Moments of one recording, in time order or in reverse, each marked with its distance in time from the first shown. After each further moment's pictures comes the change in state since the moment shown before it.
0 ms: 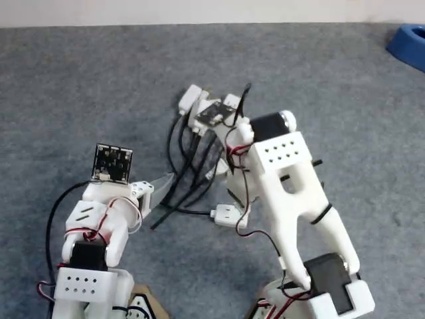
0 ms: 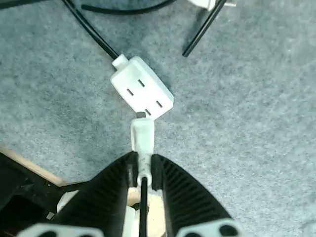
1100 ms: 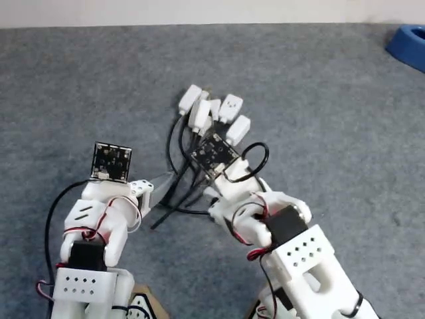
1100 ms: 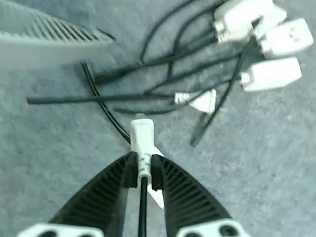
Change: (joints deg) left arm 0.1 0.0 -2.1 1.8 0.0; right arm -9.6 -43.3 42.7 -36.2 -7.0
